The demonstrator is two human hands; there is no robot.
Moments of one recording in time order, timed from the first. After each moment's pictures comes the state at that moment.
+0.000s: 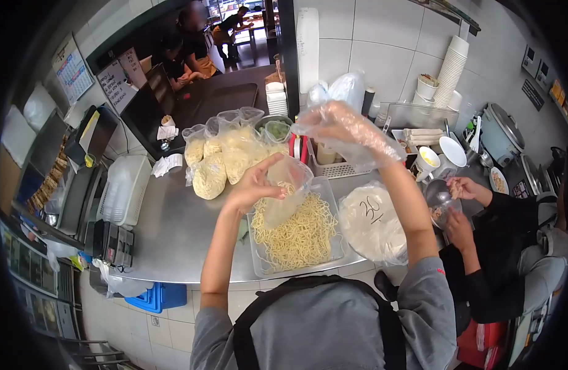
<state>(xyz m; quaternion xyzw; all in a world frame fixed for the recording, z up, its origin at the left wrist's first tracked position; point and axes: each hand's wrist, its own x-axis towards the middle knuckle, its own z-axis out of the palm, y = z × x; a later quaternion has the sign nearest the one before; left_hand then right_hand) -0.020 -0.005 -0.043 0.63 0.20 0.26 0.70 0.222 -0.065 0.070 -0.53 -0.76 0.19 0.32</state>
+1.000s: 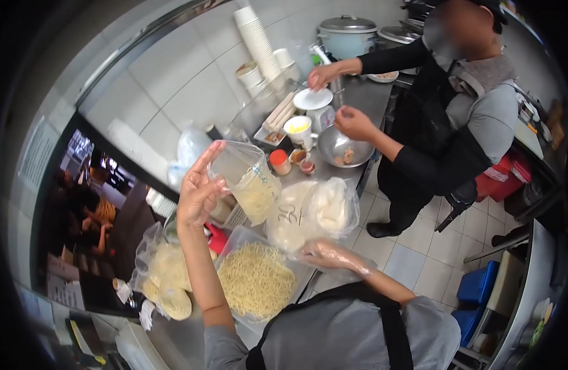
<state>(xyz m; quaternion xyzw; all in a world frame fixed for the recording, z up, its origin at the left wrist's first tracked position) 0.196 -0.043 0.049 0.64 -0.10 0.10 0.76 0.219 -0.299 -0.168 -0.72 -0.50 0.17 0.44</state>
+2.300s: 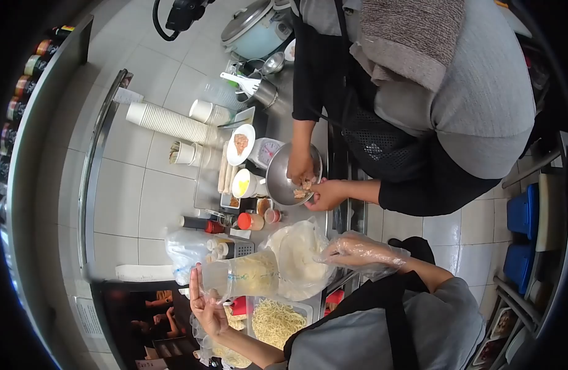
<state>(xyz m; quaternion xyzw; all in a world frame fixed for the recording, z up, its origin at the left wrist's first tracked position) 0.256 -0.176 0.012 0.68 0.02 0.19 0.71 0.368 -0.464 -0.188 -0.68 -0.38 0.20 0.59</state>
